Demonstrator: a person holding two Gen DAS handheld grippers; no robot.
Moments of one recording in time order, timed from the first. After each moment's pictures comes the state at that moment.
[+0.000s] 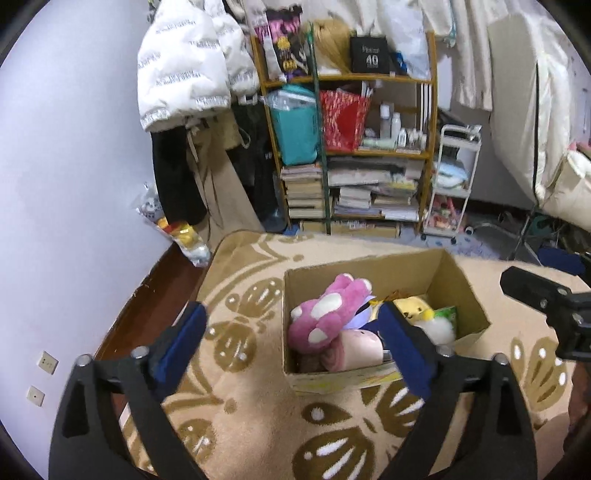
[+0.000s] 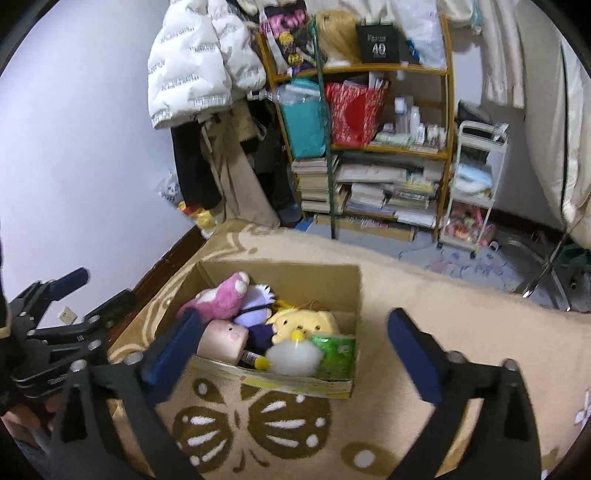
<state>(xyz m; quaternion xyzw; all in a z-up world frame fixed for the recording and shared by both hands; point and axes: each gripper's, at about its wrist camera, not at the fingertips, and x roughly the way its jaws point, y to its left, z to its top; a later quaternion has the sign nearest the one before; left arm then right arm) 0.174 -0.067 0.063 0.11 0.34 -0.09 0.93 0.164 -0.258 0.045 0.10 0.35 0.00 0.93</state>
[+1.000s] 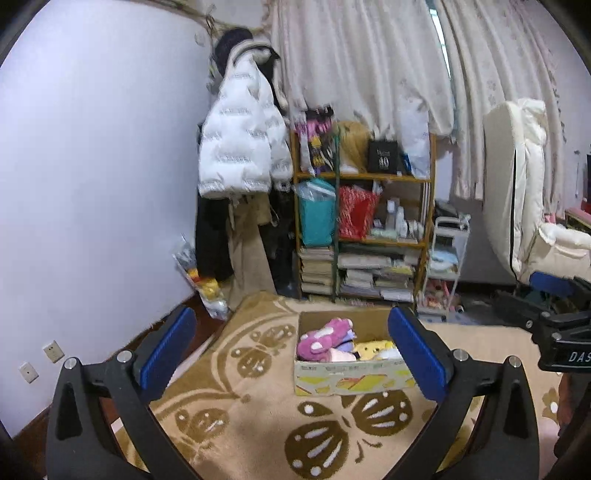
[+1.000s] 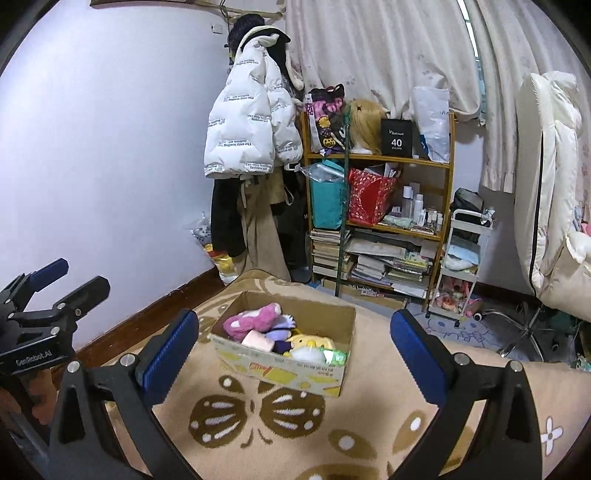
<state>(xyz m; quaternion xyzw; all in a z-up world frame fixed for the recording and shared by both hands) 0.002 -0.018 0.137 0.04 0.17 -0.06 0.98 0.021 -0.223 0.124 0.04 0.24 0.03 0.97</state>
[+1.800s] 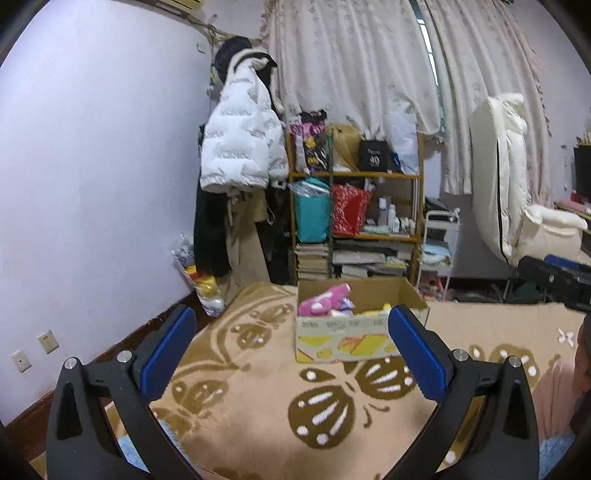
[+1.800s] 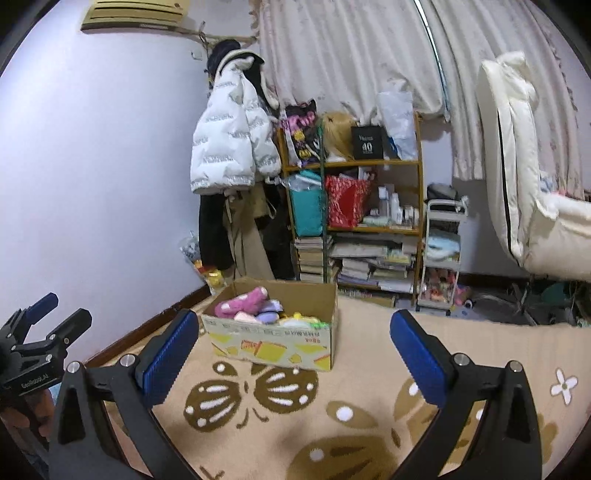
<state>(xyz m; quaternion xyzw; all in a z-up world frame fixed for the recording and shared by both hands) -0.055 0.006 0.064 0.04 0.16 -0.09 0.98 -0.049 -0.236 0.073 0.07 0.19 -0.01 0.98</state>
